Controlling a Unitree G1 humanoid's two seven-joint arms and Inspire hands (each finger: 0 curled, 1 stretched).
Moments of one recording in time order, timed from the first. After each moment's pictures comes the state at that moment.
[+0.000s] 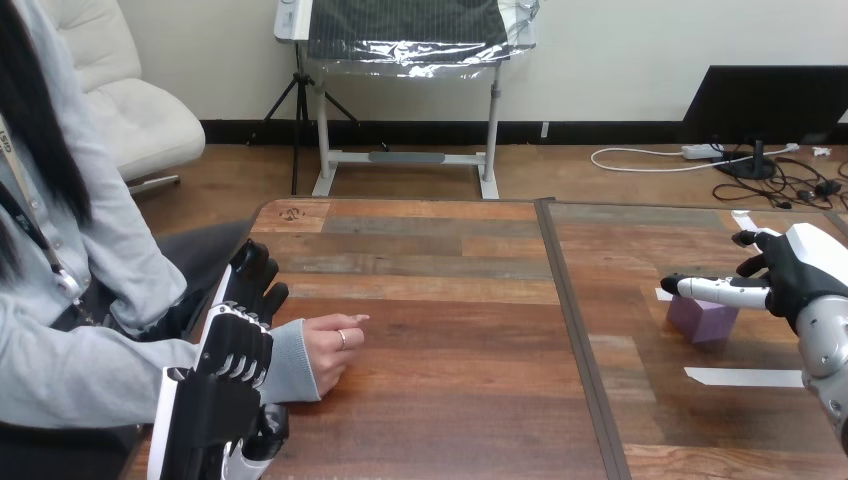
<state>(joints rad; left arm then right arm) 0.07 -0.02 0.10 0.72 -0.50 -1.25 -0.69 -0.76 -0.55 0.18 1.36 -0.47 -0.13 -0.15</state>
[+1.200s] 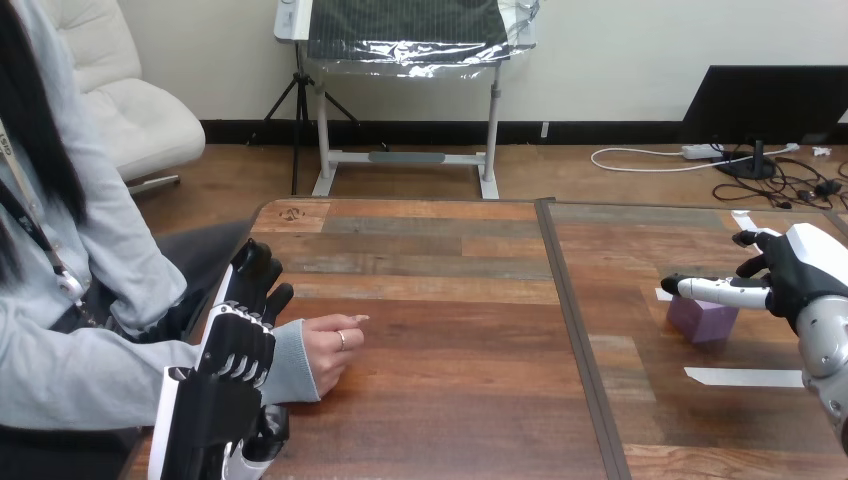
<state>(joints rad) 0.07 -0.02 0.10 0.72 -0.51 -1.25 -0.70 -0.76 -0.55 0.18 1.36 -0.47 -0.13 -0.15</state>
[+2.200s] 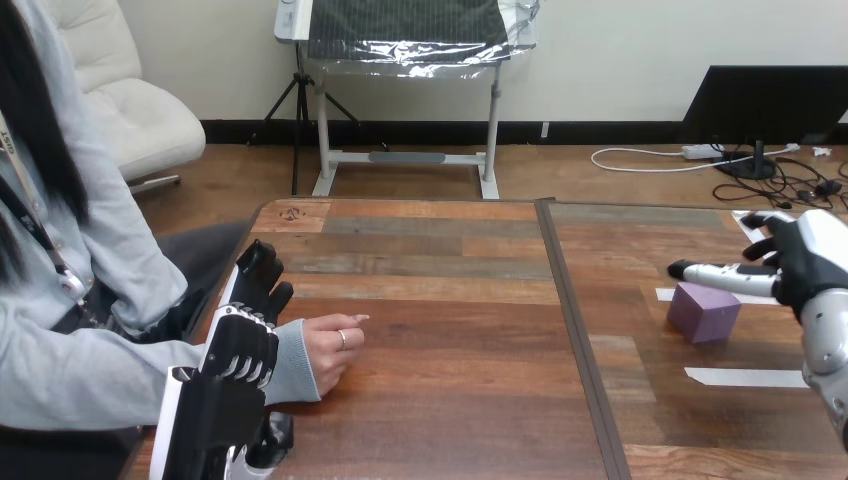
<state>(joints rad) 0.07 -0.02 0.10 0.72 -0.54 -1.25 -0.75 -0.76 -0.55 0.15 1.36 -0.44 -0.16 -0.22</state>
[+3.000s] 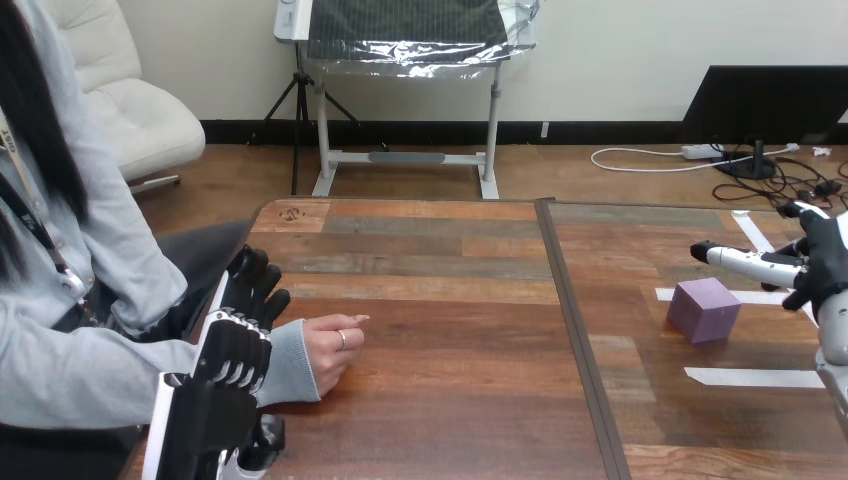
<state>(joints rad) 0.07 -0.02 0.13 0.74 -0.56 -1.25 -0.78 -0.76 -0.55 0.02 1.36 -0.30 -0.15 -0.19</state>
